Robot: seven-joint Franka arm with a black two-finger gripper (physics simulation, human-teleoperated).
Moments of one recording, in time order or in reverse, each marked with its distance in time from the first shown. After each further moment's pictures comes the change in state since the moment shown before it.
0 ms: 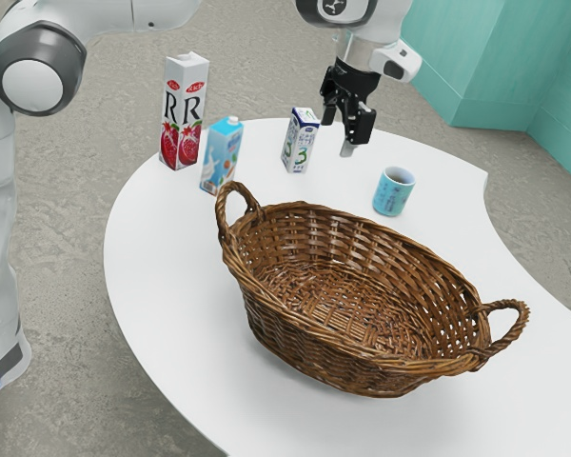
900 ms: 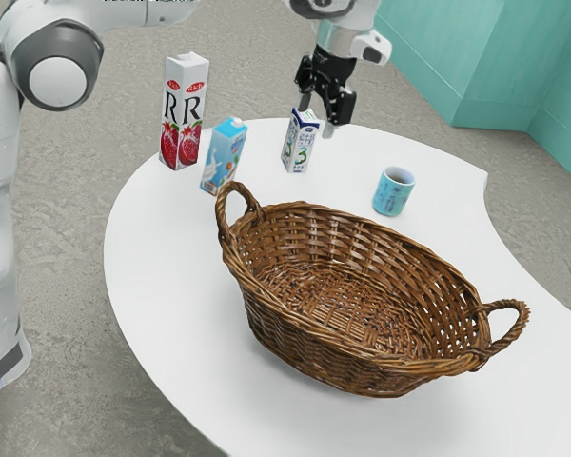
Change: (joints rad) arm 0.185 0.024 0.003 -0.069 -0.045 0.034 -0.006
